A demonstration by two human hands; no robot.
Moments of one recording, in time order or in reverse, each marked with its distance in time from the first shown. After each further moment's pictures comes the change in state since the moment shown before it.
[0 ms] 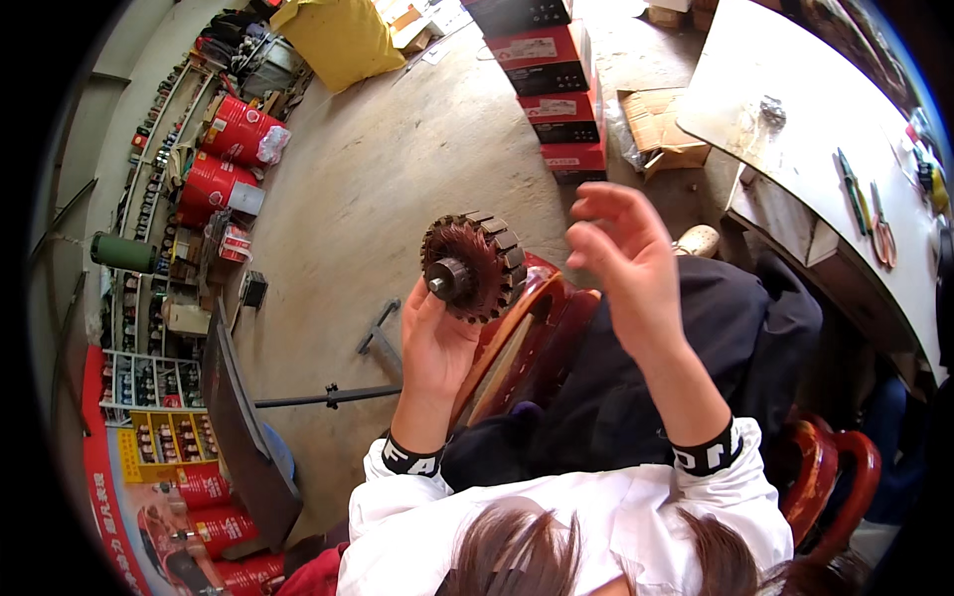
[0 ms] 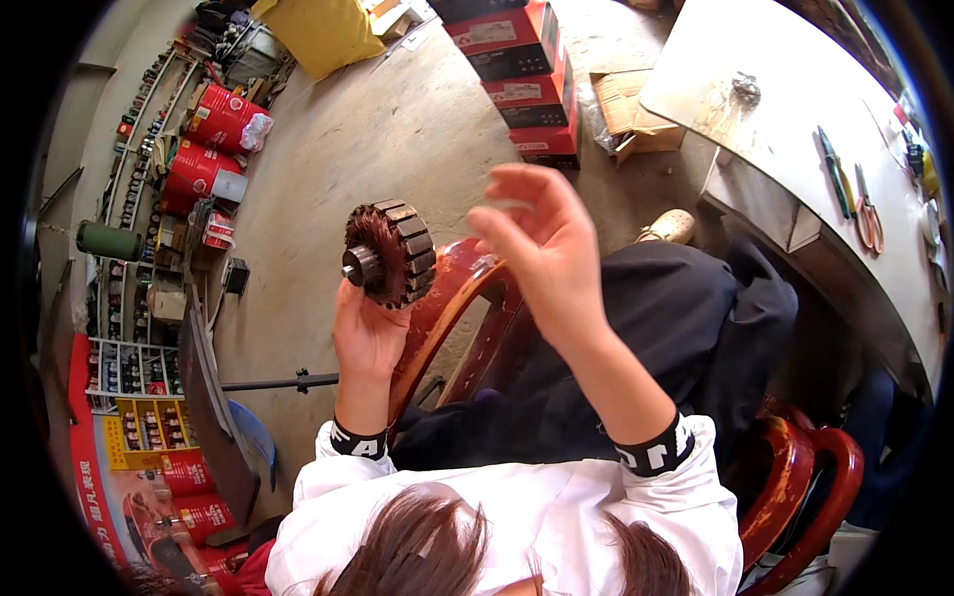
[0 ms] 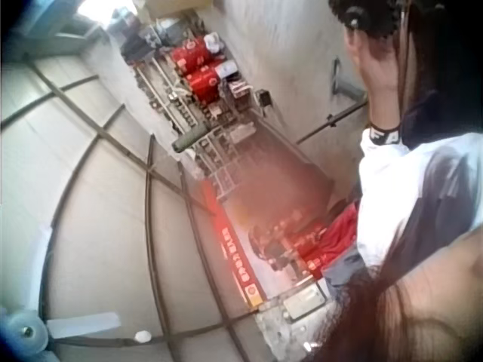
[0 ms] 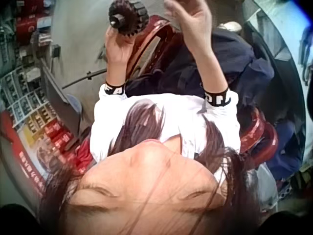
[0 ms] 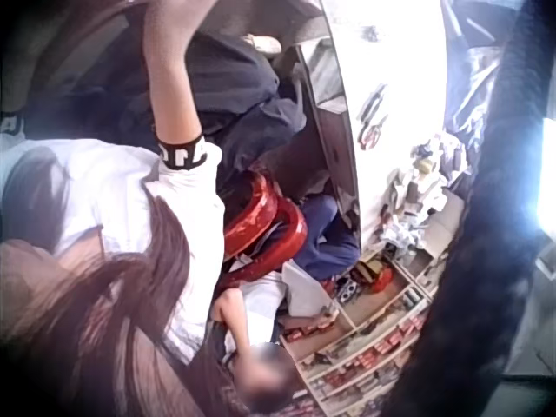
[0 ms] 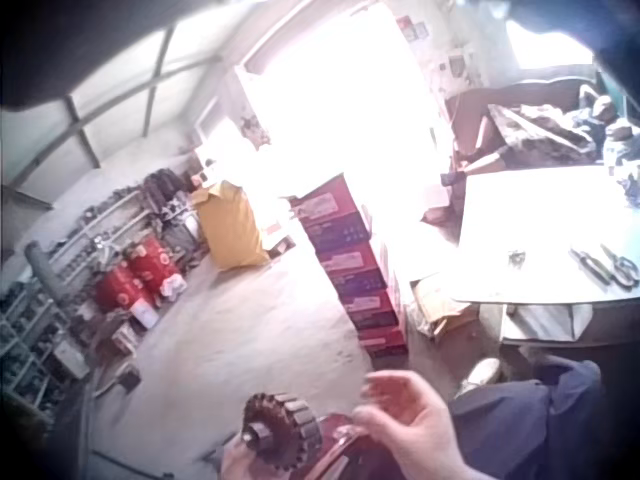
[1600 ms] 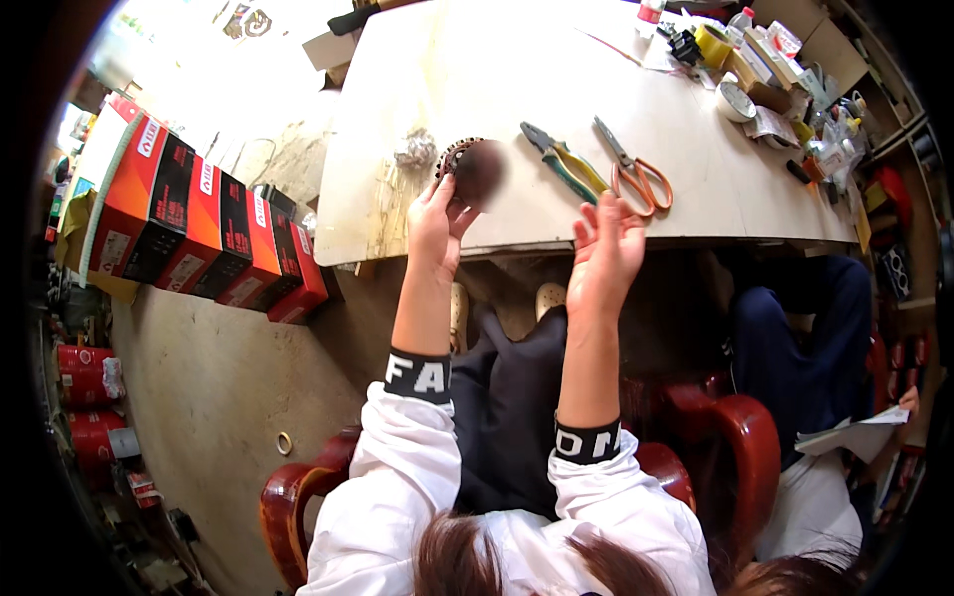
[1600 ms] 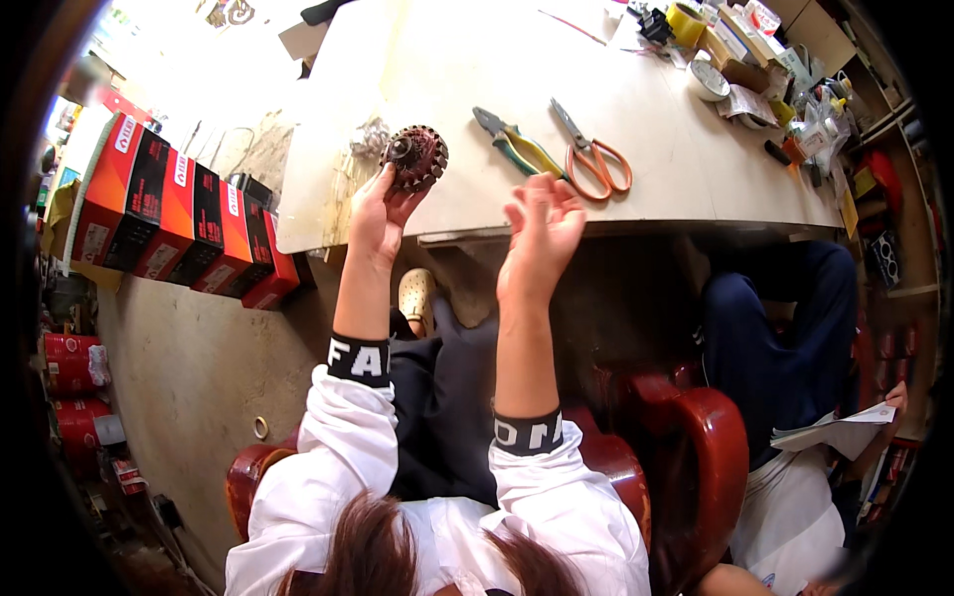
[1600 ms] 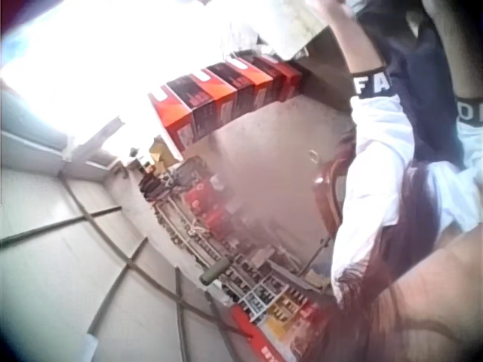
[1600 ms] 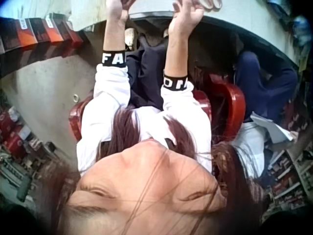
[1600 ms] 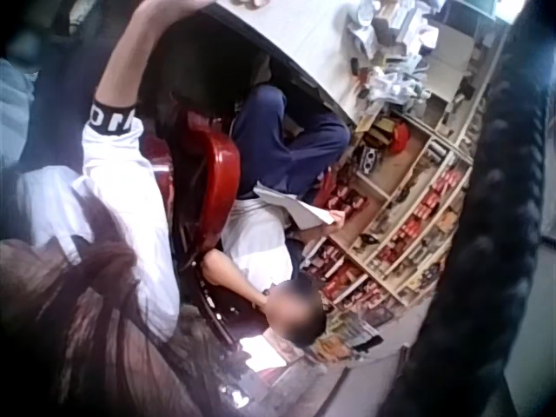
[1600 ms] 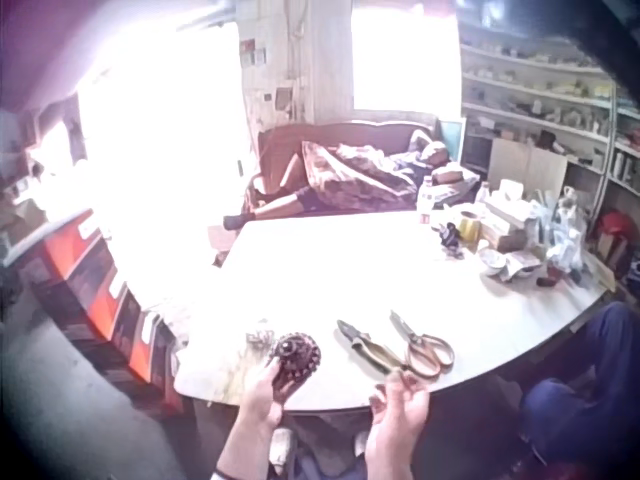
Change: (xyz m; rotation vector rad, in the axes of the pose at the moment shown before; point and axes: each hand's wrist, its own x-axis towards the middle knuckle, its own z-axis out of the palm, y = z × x) left_hand 0.280 -0.447 0.252 0.121 -0.205 -0.537; right_hand 0.067 -0.154 -0.373 0.091 1.094 -0.596
